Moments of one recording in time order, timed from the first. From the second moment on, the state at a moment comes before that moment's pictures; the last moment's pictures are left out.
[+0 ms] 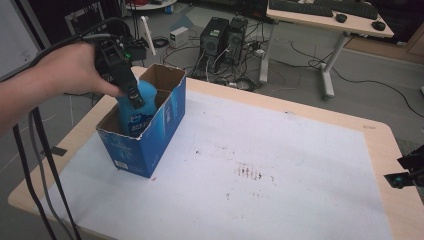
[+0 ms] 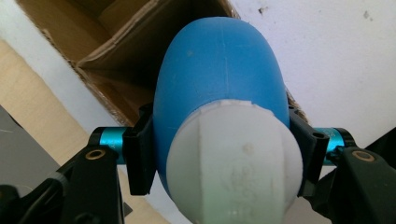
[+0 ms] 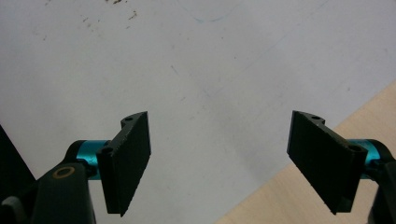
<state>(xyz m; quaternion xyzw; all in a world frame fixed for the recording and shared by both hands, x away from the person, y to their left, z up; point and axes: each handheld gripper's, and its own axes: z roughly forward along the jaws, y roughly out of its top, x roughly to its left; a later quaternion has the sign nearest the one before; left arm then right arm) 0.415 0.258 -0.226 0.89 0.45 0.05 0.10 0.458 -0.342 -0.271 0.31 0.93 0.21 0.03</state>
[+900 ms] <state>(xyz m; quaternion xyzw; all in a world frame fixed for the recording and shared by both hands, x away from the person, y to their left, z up) 0.416 0.258 -0.268 0.90 0.42 0.06 0.07 0.455 -0.346 -0.277 0.32 0.92 0.21 0.03</state>
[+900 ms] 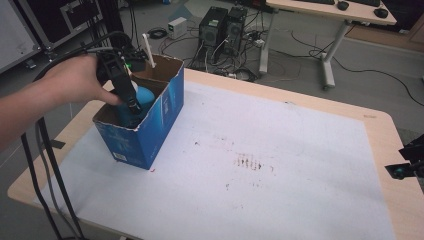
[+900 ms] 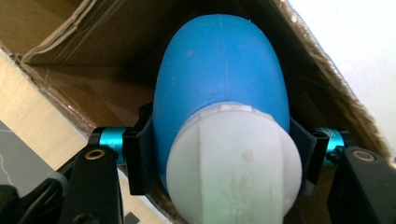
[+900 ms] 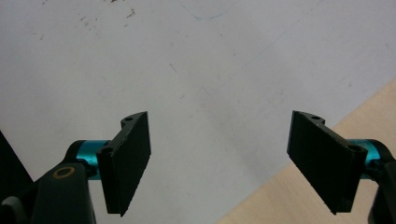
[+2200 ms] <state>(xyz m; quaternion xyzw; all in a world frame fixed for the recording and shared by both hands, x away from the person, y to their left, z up) 0.416 0.256 -0.278 0.90 0.42 0.06 0.08 0.456 -0.350 -0.275 0.33 0.91 0.24 0.03</state>
